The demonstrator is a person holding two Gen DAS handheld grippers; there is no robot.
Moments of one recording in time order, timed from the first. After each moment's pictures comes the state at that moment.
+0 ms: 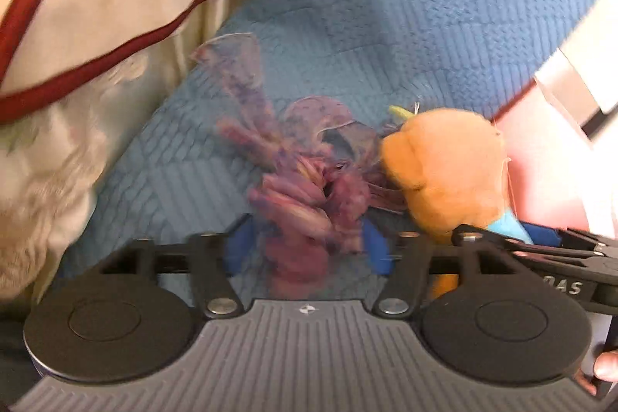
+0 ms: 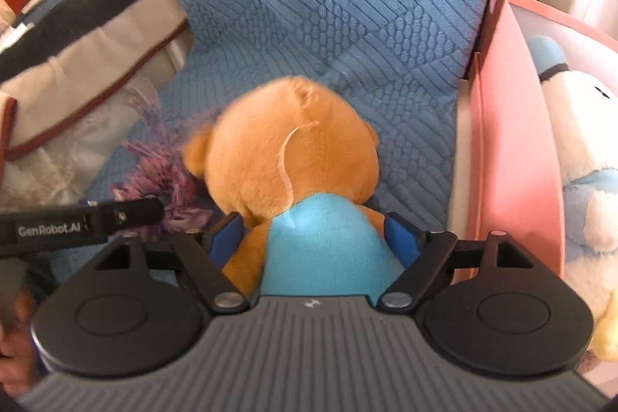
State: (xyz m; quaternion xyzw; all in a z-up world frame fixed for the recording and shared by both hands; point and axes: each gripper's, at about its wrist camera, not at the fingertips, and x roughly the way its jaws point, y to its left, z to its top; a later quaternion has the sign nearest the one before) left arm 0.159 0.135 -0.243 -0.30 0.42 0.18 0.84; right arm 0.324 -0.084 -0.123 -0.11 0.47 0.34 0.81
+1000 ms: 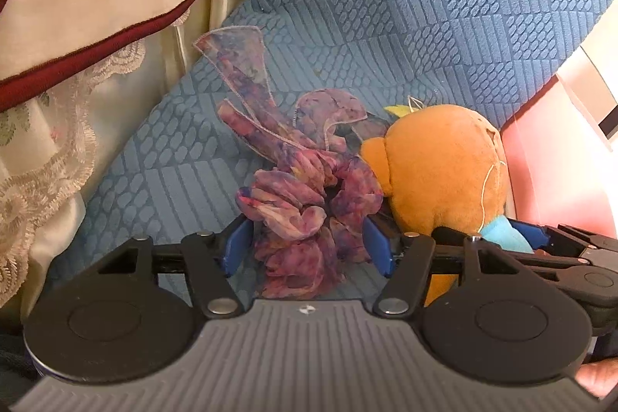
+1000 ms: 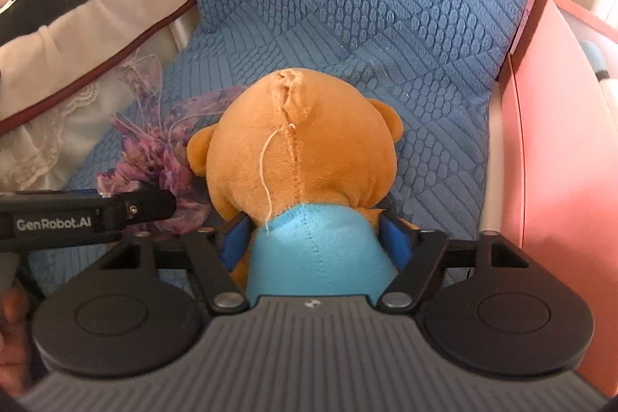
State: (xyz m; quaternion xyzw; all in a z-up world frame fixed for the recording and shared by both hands) left arm 0.169 0.126 -0.256 -0.28 0.43 0.19 0.84; right arm 0.318 -0.057 -0.153 -0.14 0.46 0.34 0.81
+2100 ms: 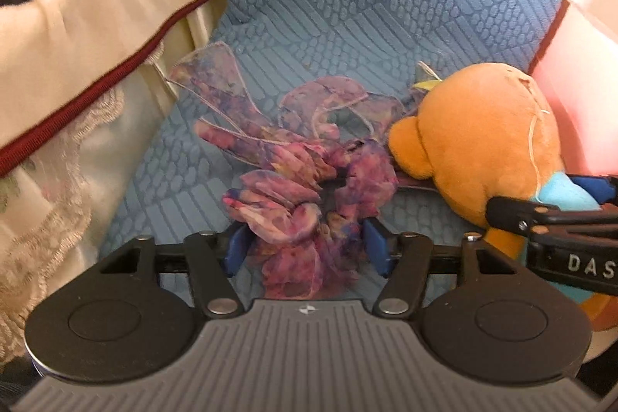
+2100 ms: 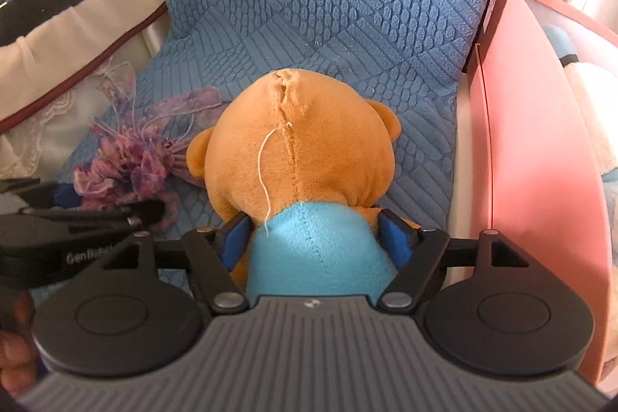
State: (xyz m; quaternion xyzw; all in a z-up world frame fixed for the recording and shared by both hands) left arm 0.191 0.097 -0.256 -0.13 0.47 0.22 0.84; right arm 0.323 -0.066 -0.150 -0.14 0.46 0.31 0.82
